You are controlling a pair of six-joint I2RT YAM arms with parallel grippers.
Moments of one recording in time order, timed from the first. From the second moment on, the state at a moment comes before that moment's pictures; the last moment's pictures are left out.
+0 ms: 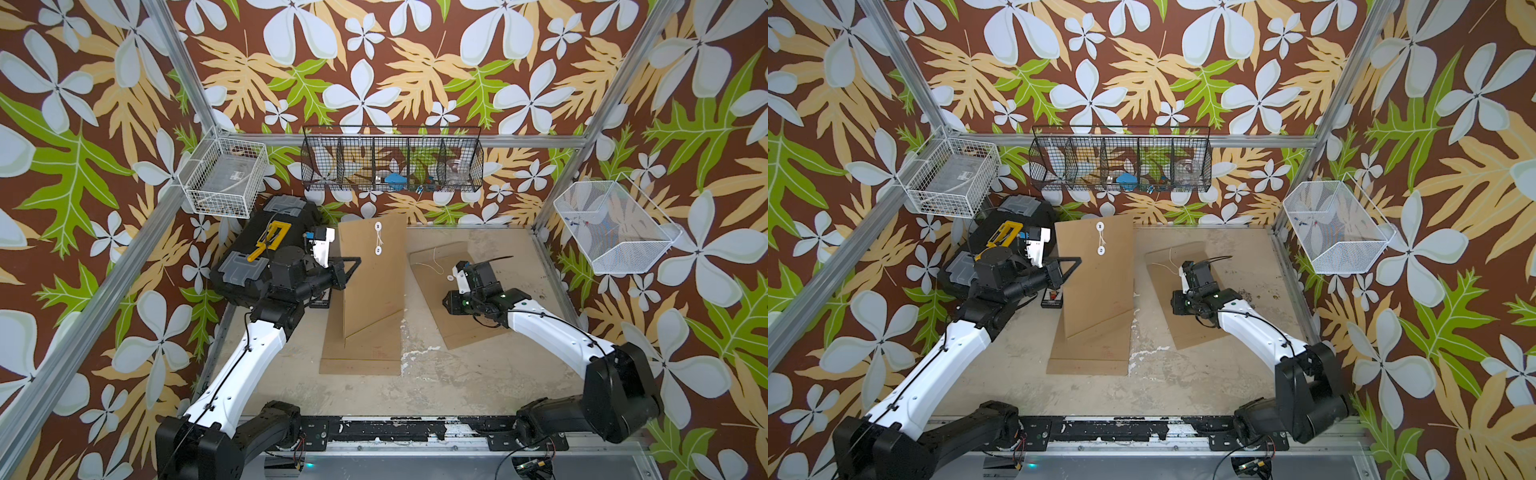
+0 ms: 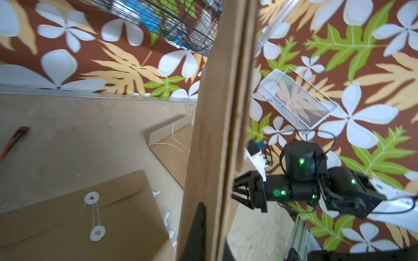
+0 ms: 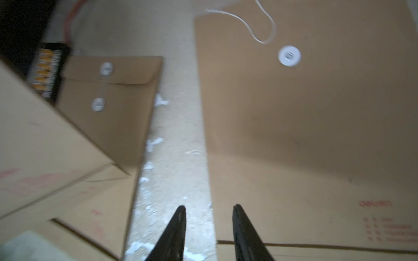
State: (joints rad) left arm -0.21 1.11 0.95 -0.08 0.56 -0.49; right arm 0.40 1.47 0.93 -0.43 -0.03 0.38
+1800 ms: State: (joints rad) left arm -0.20 1.14 0.65 0.10 0.55 -0.67; right arm 0.41 2.13 1.68 -0.66 0.15 0.90
